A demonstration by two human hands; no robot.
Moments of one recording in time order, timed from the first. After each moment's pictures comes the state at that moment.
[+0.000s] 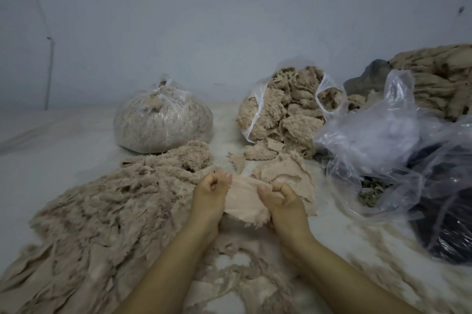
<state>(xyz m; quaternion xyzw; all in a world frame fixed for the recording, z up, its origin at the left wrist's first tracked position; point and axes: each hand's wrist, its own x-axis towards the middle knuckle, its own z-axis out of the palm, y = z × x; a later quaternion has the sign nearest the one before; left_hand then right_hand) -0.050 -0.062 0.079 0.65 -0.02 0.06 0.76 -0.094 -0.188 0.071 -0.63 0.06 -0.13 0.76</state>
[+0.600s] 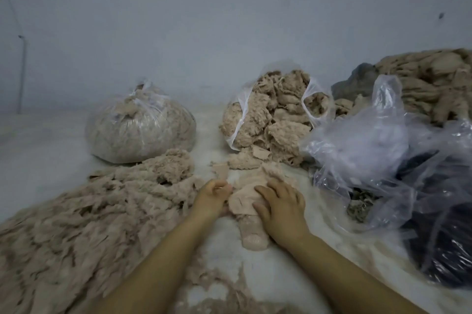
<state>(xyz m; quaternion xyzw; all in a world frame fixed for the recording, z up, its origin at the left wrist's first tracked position) 0.017 -0.101 0.065 0.69 0.00 -0.05 0.72 -0.019 -0.260 0.030 -0.97 0.01 -0.19 0.17</state>
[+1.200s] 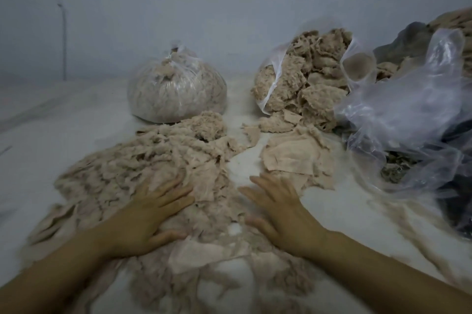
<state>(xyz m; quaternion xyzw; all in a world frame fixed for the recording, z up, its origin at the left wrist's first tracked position) -0.078 0.106 0.049 0.95 -0.32 -0.01 -0.05 -0.095 -0.203 0.021 -0.95 -0.27 -0.11 0.14</state>
